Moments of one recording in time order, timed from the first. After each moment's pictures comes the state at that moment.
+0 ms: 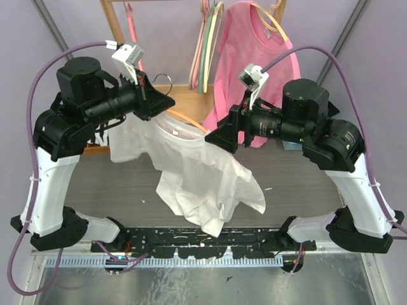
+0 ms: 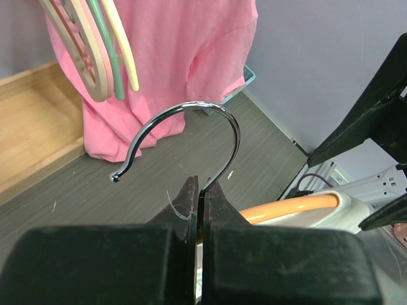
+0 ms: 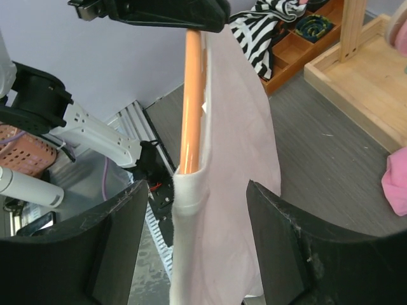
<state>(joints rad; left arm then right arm) -0.60 1.37 2.16 -0.99 0.30 -0.27 0.84 1.28 2.03 -0.97 -0.29 0.26</state>
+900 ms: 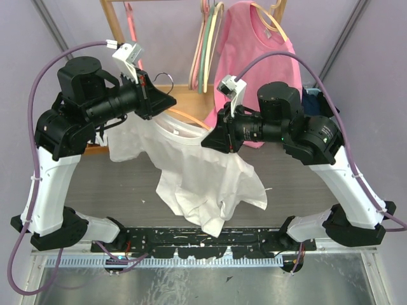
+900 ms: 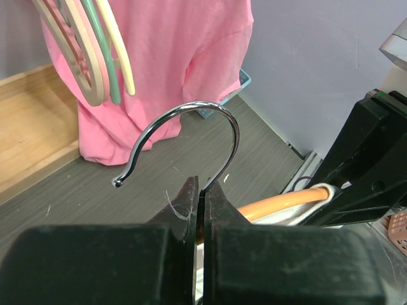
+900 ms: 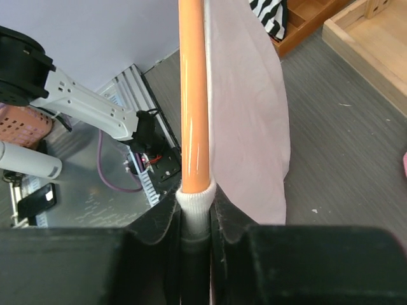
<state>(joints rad) -0.60 1.37 2.14 -0.97 0.31 -0.29 0.88 1.33 1.97 -1.00 -0.32 0.25</state>
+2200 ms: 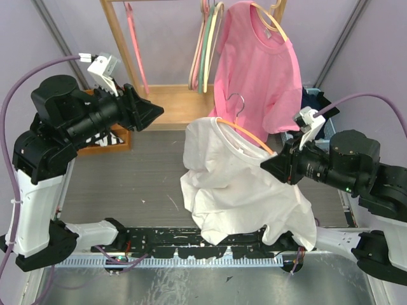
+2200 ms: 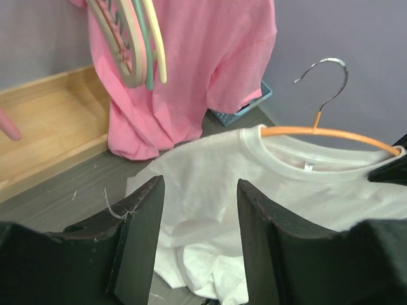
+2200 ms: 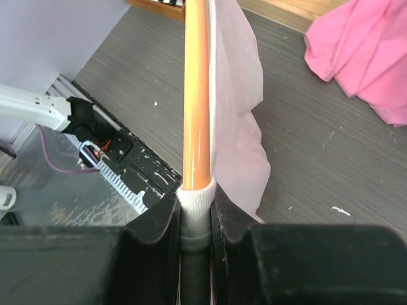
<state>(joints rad) -0.60 1.23 2.05 -0.96 0.19 -0.29 0.89 0.93 1.78 -1.25 0.02 0.37</state>
